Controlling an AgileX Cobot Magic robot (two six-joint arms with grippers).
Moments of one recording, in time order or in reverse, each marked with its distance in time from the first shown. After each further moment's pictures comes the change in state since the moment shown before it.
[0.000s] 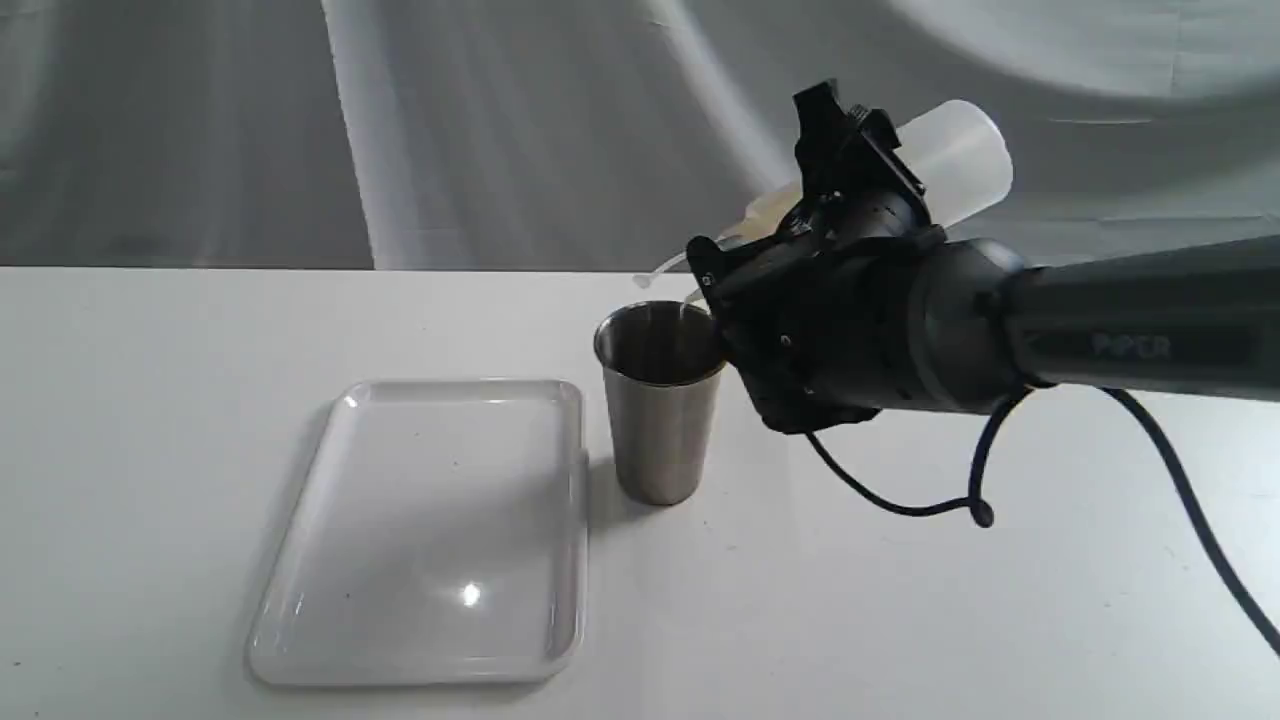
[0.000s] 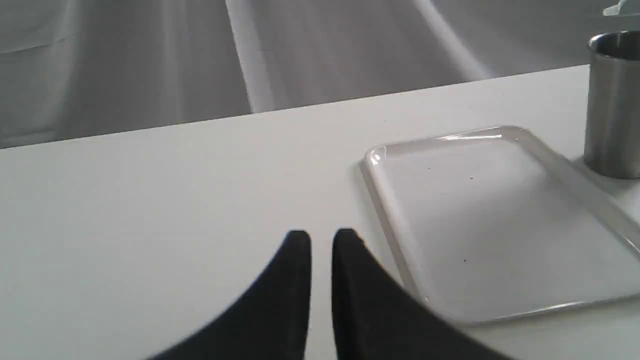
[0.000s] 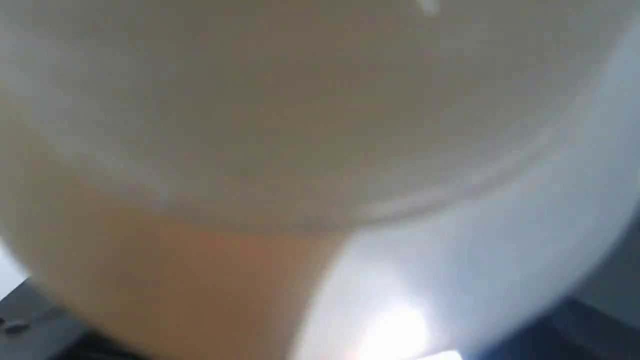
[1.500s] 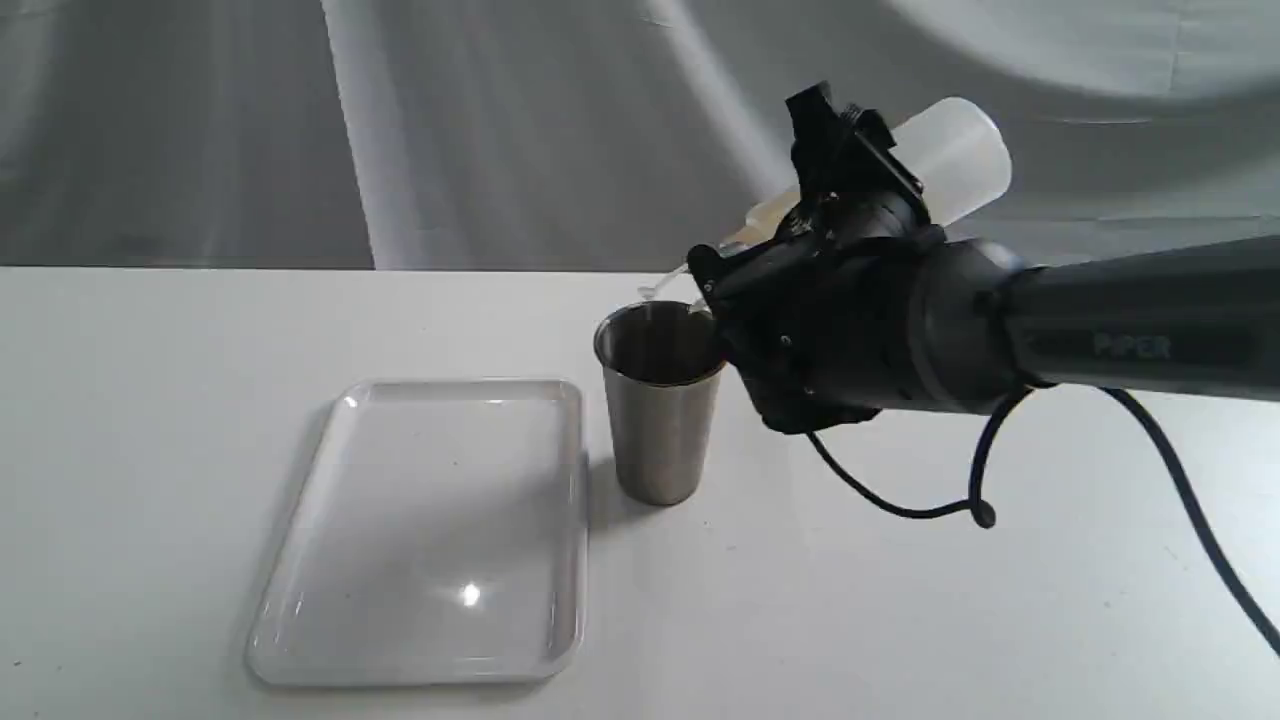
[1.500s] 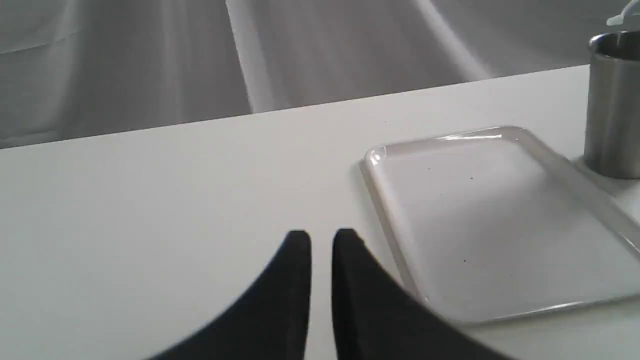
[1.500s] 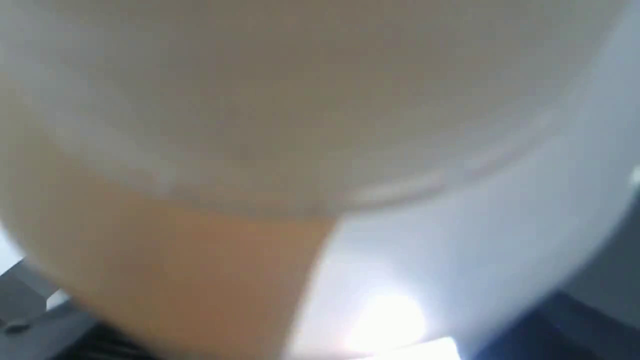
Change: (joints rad) left arm 0.000 0.000 0.000 0.000 0.000 0.000; right arm 0.000 0.000 0.000 0.000 0.000 -0.061
